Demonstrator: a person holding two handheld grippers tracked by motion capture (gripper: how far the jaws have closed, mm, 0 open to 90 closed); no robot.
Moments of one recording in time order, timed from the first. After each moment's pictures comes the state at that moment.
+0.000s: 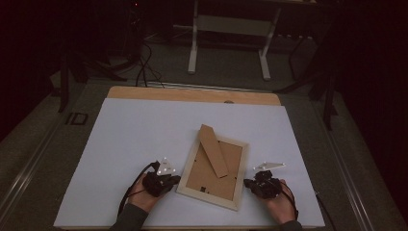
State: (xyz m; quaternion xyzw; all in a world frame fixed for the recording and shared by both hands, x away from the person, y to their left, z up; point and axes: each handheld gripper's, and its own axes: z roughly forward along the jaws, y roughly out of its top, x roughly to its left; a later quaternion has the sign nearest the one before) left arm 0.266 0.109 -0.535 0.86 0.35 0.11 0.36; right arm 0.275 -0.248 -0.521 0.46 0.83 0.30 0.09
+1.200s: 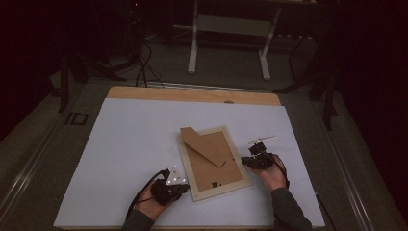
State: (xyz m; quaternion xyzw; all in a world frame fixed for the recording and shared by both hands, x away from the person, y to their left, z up) left arm 0.247 0.082 -0.535 0.88 0.30 0.09 0.36; right arm 0.361 -0.239 -0.517 0.48 0.83 0.28 0.08
